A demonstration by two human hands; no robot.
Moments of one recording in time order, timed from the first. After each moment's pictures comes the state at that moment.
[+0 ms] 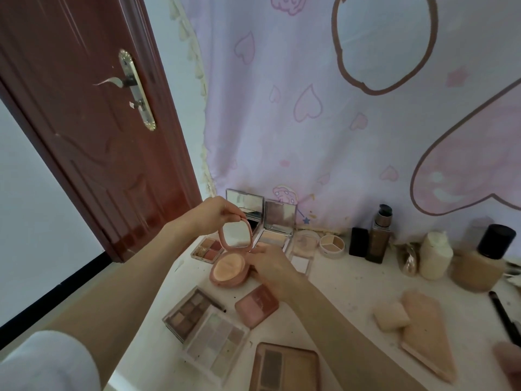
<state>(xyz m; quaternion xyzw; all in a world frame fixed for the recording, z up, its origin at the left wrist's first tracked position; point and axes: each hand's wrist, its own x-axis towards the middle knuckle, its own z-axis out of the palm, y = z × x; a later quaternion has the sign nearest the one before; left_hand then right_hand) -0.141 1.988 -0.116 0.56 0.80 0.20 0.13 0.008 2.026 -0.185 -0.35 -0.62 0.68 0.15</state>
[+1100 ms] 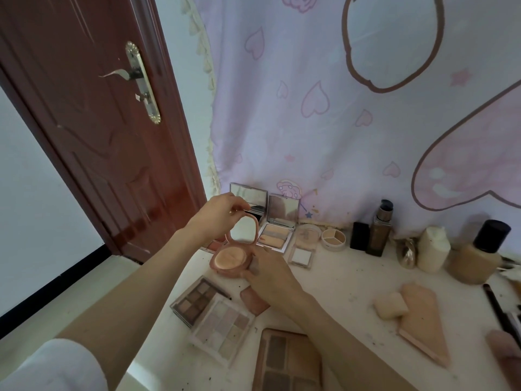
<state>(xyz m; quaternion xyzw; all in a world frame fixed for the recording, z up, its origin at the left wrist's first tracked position) -0.126 1.976 -0.132 0.55 0.80 0.23 0.01 0.028 2.008 -0.203 -0.24 -0.88 0.36 0.20</state>
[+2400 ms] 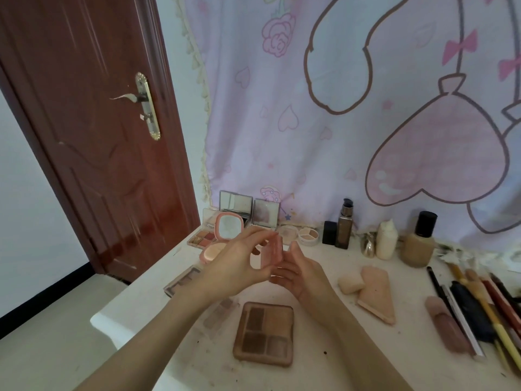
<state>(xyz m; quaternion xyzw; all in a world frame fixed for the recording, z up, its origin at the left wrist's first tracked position) 0.012 1.904 -0.141 0.65 0.69 0.33 0.02 0.133 2.002 -0.197 -0.19 -0.56 0.75 0.30</state>
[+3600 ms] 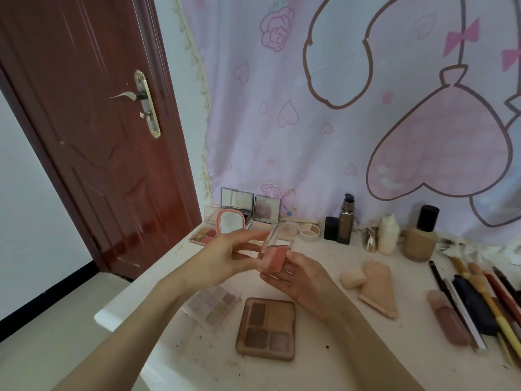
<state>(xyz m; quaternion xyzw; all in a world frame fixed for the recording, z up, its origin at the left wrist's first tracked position) -0.001 1.885 -0.130 0.60 0.62 0.44 0.26 0.137 2.003 -0.199 -0.09 -0.44 0.87 0.21</state>
